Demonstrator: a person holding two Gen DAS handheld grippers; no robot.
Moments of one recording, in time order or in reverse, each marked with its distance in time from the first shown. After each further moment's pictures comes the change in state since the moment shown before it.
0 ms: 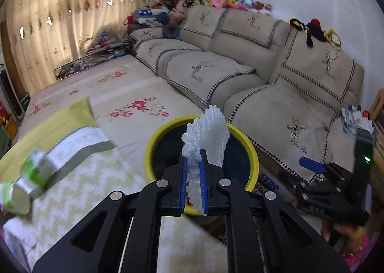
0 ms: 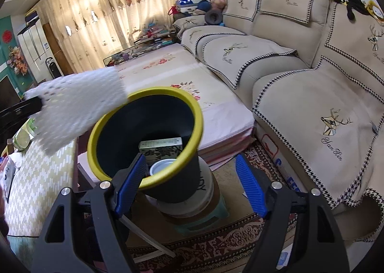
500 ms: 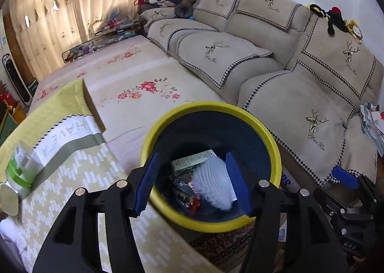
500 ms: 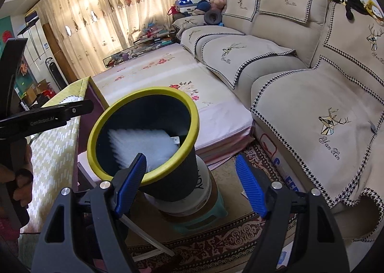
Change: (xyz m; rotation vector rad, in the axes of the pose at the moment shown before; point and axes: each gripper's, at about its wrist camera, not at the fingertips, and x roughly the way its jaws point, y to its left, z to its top) left arm 0.066 0.000 0.011 -0.046 0.105 0.082; right arm -0.006 0.001 0.001 -0.011 0.000 0.008
